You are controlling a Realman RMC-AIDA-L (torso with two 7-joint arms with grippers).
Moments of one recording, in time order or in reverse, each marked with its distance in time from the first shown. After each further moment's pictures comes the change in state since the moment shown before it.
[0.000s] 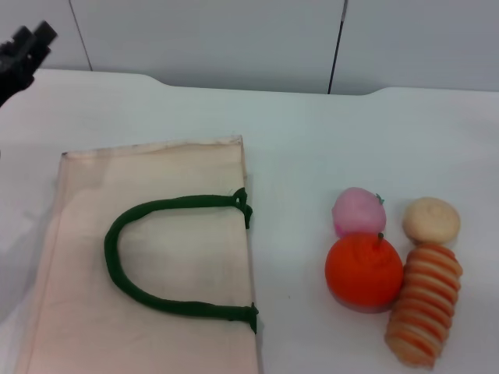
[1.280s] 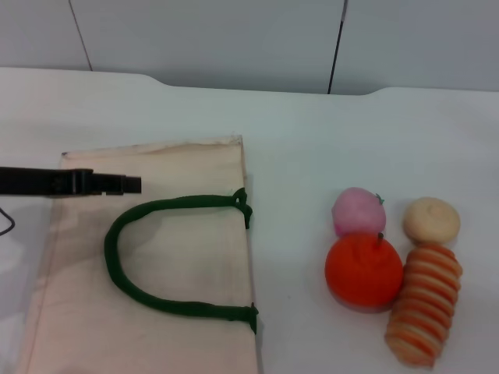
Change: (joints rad) left arm -0.246 0.011 0.002 -0.496 1.008 0.302 -0.710; right arm -0.003 -0.003 0.000 -0.009 0.004 -0.020 0.001
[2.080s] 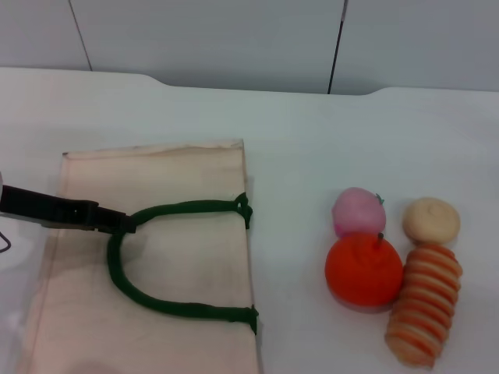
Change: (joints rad) left arm -0.069 -0.007 0.000 0.005 0.244 -0.079 -0.058; right arm 0.003 0.000 0.000 -0.007 0.001 0.000 0.000
